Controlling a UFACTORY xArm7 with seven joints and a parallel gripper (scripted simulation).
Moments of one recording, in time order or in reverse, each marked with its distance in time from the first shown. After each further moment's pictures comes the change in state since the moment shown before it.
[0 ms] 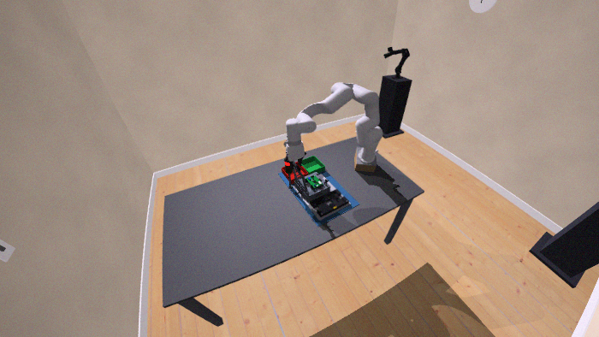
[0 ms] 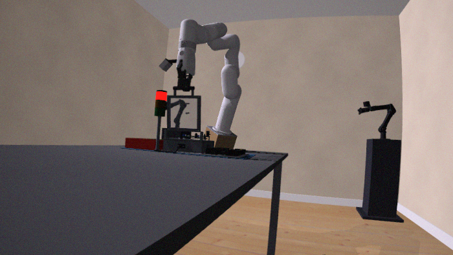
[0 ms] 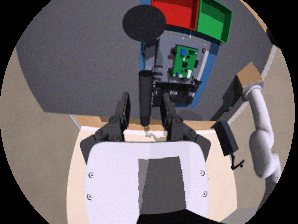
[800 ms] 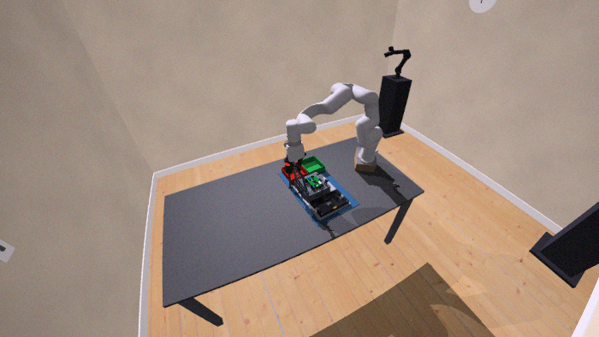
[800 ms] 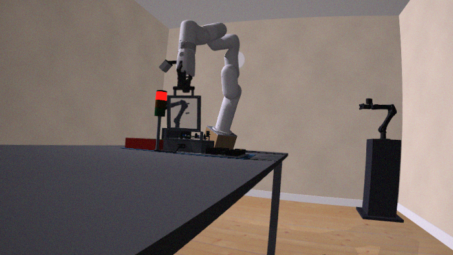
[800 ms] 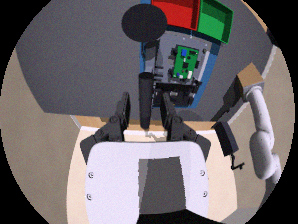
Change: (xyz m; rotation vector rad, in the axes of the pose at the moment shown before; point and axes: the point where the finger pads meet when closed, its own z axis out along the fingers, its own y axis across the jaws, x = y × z) arm 0.000 0.000 0.005 0.001 0.000 0.000
